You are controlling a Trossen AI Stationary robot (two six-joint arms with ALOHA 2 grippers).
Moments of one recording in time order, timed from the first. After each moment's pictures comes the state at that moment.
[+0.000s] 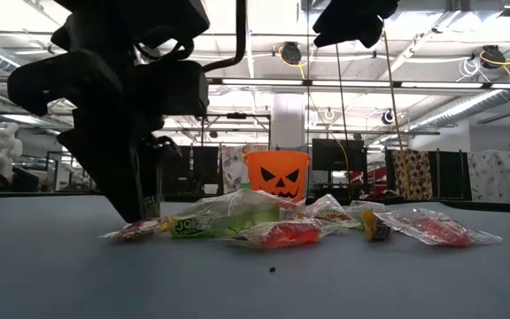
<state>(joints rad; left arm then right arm) -0.30 1.78 0.93 -0.29 0.11 -0.30 0.20 1.30 1.07 -0.40 0.34 0.25</state>
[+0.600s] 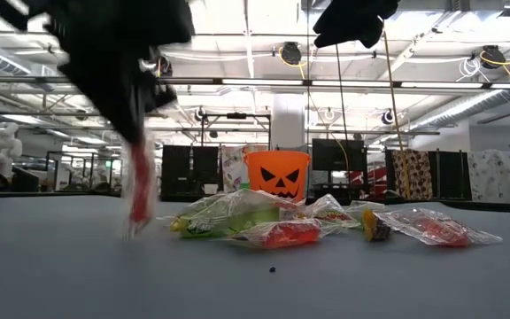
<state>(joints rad) -0.32 1.54 0.98 -0.50 0.06 -0.20 0.20 1.30 1.07 -0.40 0.34 0.25</state>
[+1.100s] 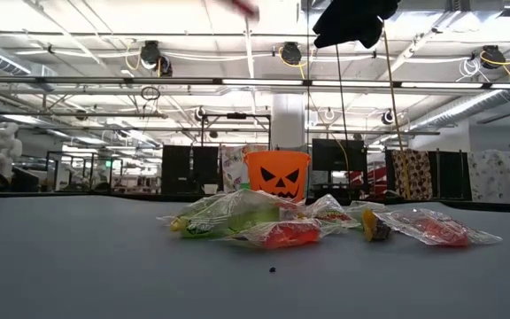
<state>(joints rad) -0.32 1.08 1.01 -0.25 -0.64 0.02 0.20 1.30 1.07 -0.40 0.34 0.24</state>
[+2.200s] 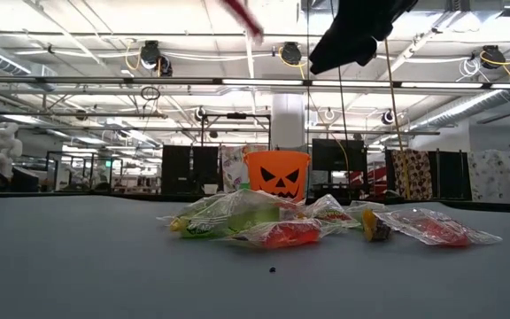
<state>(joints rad) -0.39 1.22 1.01 -0.19 -0.74 0.77 0.20 1.39 1.07 -0.42 0.30 0.25</state>
